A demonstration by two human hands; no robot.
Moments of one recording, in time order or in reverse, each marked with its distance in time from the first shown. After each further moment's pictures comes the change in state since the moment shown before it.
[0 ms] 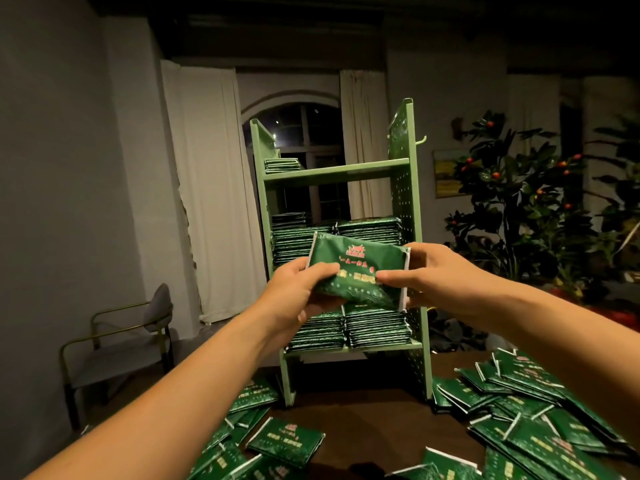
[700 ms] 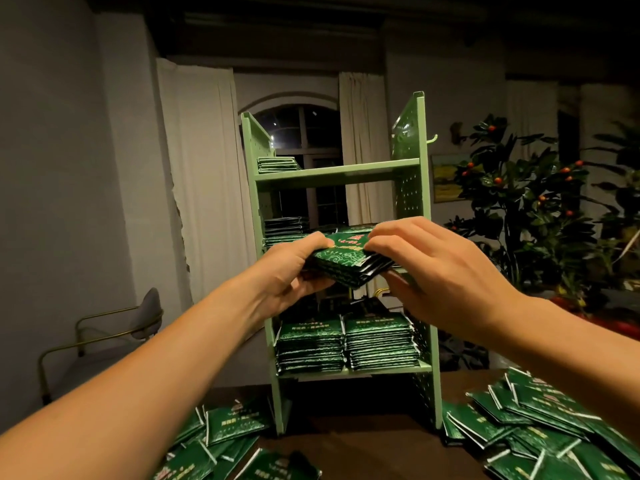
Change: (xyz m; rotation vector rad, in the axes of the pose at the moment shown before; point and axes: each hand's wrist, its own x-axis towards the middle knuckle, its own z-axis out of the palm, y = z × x) left_hand 0.051 0.035 0.003 -0.034 -0.009 -0.100; right_hand 0.043 0.012 -0.013 -1.288 0.260 -1.175
